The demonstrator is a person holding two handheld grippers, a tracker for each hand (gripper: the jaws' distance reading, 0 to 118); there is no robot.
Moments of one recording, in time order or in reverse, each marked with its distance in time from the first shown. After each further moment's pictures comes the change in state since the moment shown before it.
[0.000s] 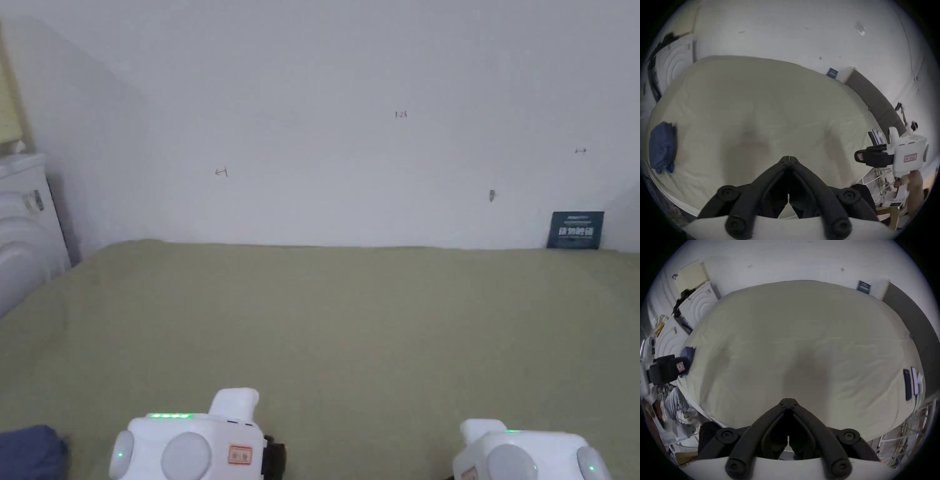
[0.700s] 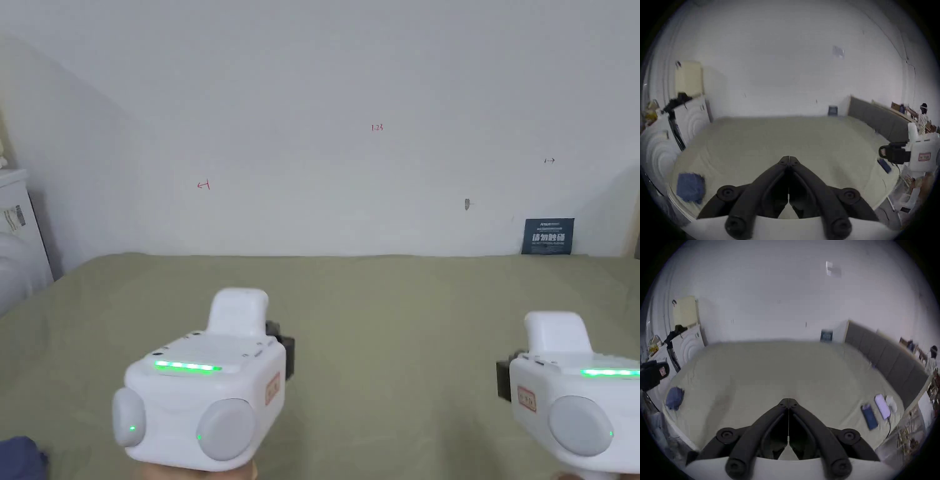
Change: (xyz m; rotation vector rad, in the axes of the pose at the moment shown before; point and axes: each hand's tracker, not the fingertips) left arm 0.086 0.034 0.100 0.606 0.257 -0.145; right arm 0.028 0.024 0.128 0.683 -0.206 0.029
